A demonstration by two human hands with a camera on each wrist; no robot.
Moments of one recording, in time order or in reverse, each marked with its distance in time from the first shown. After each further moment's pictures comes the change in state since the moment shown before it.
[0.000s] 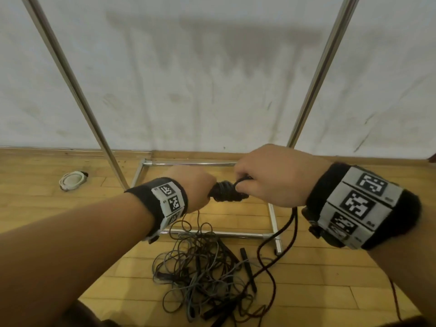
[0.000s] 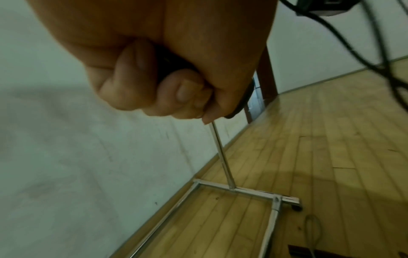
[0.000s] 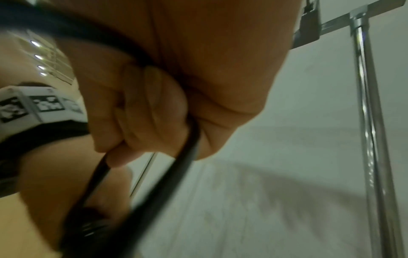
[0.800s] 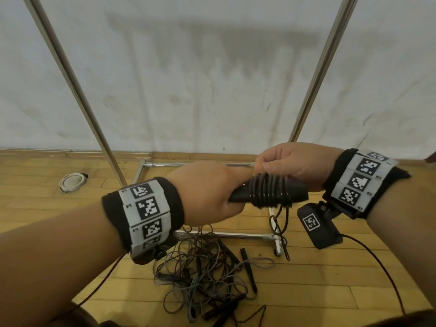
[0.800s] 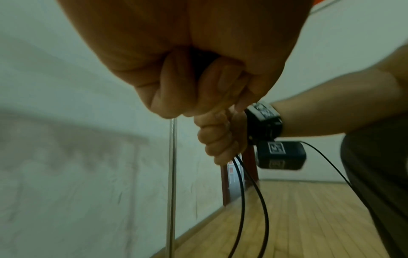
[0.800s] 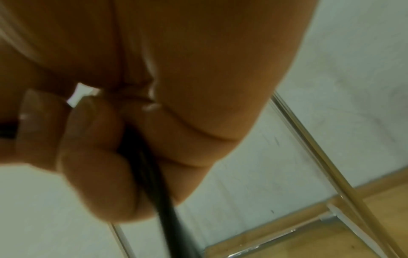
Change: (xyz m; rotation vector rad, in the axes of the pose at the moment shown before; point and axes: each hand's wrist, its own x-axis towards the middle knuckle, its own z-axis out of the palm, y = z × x) left_hand -0.072 0.014 -0.056 -0.470 0.238 0.438; right_hand 0.003 0.070 0.023 1.334 -0.261 -0.045
